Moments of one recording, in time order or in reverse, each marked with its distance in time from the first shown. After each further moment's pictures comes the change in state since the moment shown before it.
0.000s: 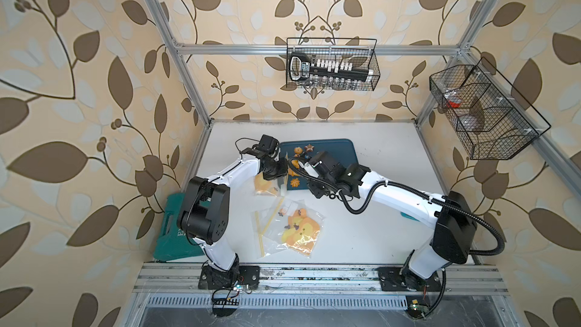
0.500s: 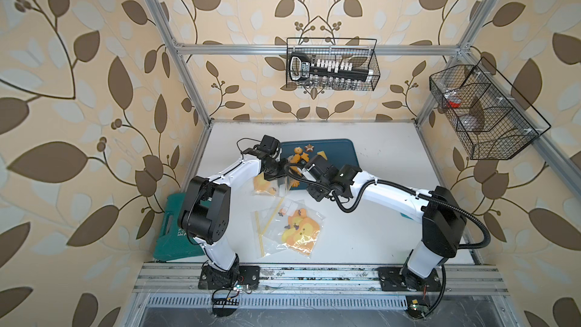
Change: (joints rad) left arm -0.006 0.004 0.000 0.000 0.000 0.005; right arm 0.013 0.079 0.006 -0.046 0.074 -0.061
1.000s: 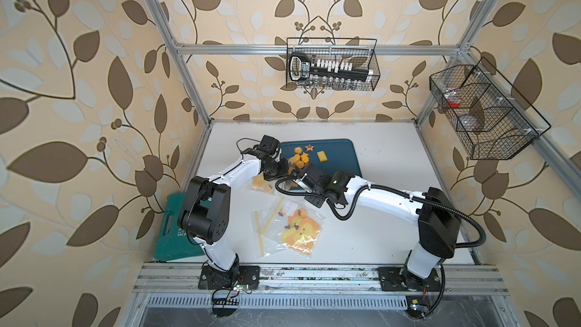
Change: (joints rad) left arm 0.000 0.000 0.000 -0.007 0.000 0.003; right arm 0.073 0.019 0.000 -0.022 0.104 -0.162
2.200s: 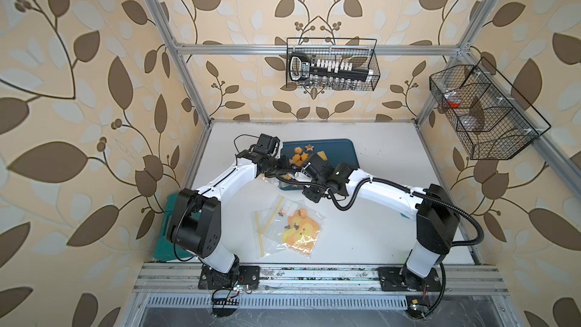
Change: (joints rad) left arm -0.019 -0.124 -0.035 0.058 0.026 0.004; right arm -0.079 0.023 0.058 0.019 -0.255 -0.028
